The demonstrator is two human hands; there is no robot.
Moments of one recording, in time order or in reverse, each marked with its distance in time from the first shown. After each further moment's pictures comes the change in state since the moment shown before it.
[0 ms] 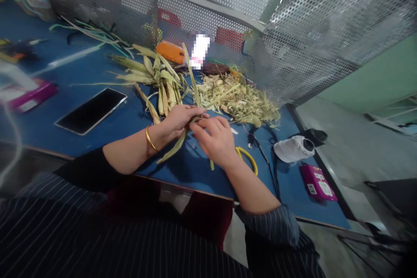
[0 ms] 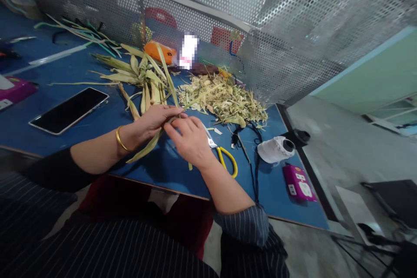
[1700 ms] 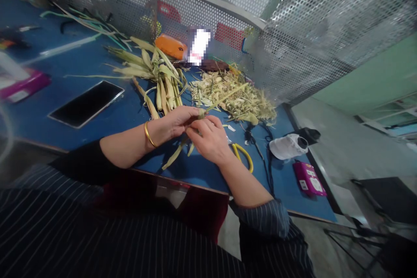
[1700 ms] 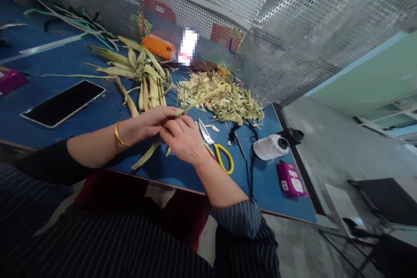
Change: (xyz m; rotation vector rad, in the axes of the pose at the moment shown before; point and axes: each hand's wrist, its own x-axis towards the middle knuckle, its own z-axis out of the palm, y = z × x) left_hand -0.001 -0.007 0.002 -0.086 -0.190 -0.198; right_hand -0.001 -0.009 0.004 0.018 0.030 -0.109
